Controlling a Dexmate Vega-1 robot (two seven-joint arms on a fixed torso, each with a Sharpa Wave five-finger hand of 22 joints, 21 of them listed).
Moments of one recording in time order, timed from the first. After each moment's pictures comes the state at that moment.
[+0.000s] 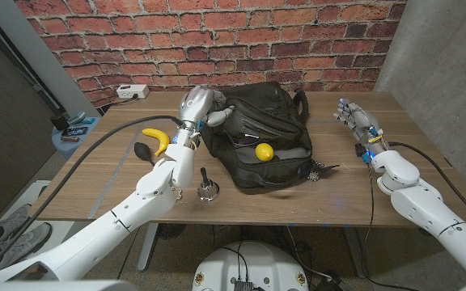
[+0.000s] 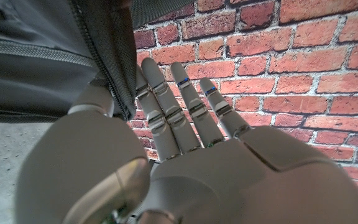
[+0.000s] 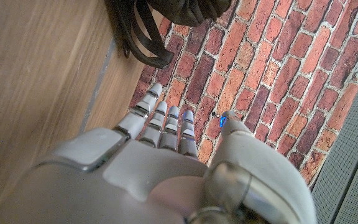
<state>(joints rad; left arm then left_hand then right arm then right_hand) 0.94 0.66 0.57 -1.95 0.76 0.30 0.58 0.84 -0.07 0.48 -0.17 0.32 1.13 -0.08 0.47 0.19 1.07 -0.21 0.61 0.35 0.85 -0.17 0.39 0.21 0.44 0.00 0.35 0.20 -1.13 -0.72 -0.17 -1.63 0.63 0.25 -0.13 0.53 0.17 0.32 -0.07 0.18 0.25 0.03 0.20 0.19 0.23 0.05 0.20 0.21 0.17 -0.04 0.24 0.26 0.45 -0.05 0.20 0.17</state>
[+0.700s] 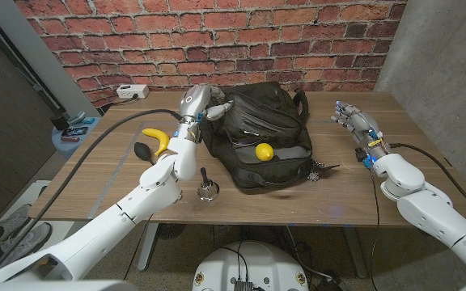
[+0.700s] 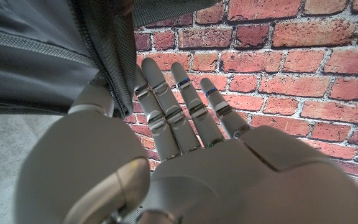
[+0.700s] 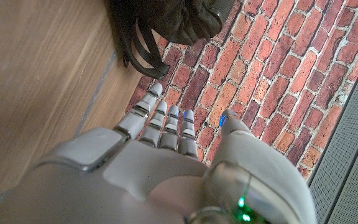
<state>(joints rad) 0.90 0.62 0.57 -1.92 0.65 0.31 0.56 0.84 -0.07 0.48 -0.16 0.32 1.13 -0.08 0.47 0.19 1.07 -0.21 0.60 0.36 0.84 -0.16 0.39 0.21 0.43 0.00 0.35 0.20 -1.23 -0.78 -0.13 -1.76 0.60 0.22 -0.17 0.54 0.18 0.33 -0.08 0.18 0.26 0.03 0.20 0.19 0.23 0.05 0.20 0.21 0.17 -0.04 0.24 0.26 0.45 -0.05 0.20 0.17</state>
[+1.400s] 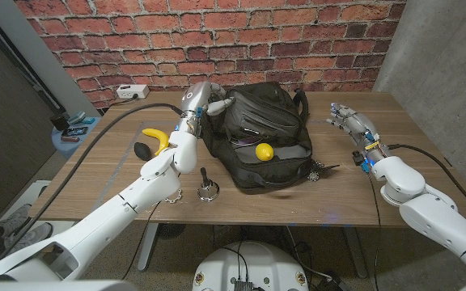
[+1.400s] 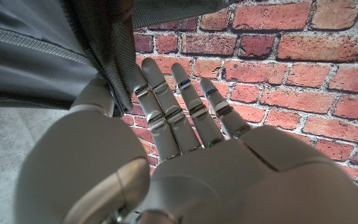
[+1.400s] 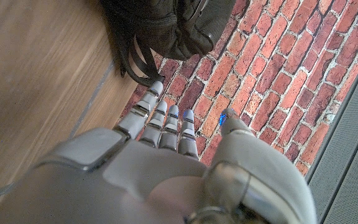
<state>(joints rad) 0.84 0.62 0.58 -1.85 0.56 0.25 0.54 0.84 -0.07 0.48 -0.16 0.32 1.13 -0.08 0.46 0.19 1.07 -0.21 0.59 0.36 0.83 -0.17 0.39 0.21 0.43 0.00 0.35 0.20 -1.30 -0.80 -0.11 -1.90 0.53 0.15 -0.22 0.55 0.17 0.33 -0.09 0.18 0.26 0.03 0.20 0.19 0.23 0.05 0.20 0.21 0.17 -0.04 0.24 0.26 0.45 -0.05 0.20 0.17</state>
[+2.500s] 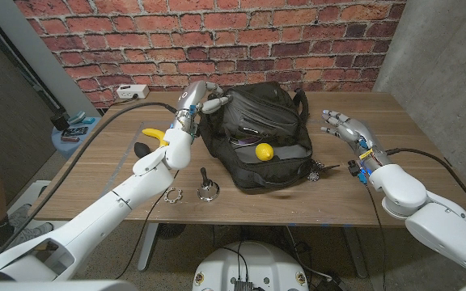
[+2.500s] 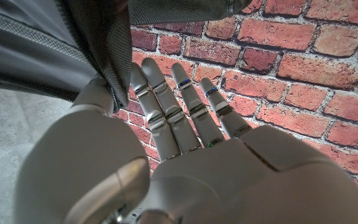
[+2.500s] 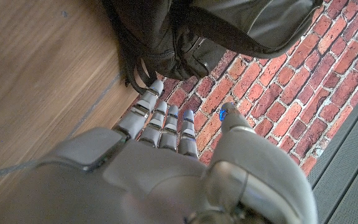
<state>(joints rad) 0.83 0.63 0.54 -1.80 0.42 0.12 0.53 0.84 -0.07 0.47 -0.17 0.32 1.14 -0.08 0.45 0.19 1.08 -0.21 0.58 0.37 0.83 -0.17 0.39 0.21 0.43 0.00 0.35 0.20 -1.47 -0.85 -0.05 -2.16 0.40 -0.04 -0.33 0.60 0.16 0.35 -0.14 0.19 0.26 0.03 0.20 0.19 0.23 0.06 0.20 0.21 0.17 -0.04 0.23 0.24 0.45 -0.05 0.20 0.17</state>
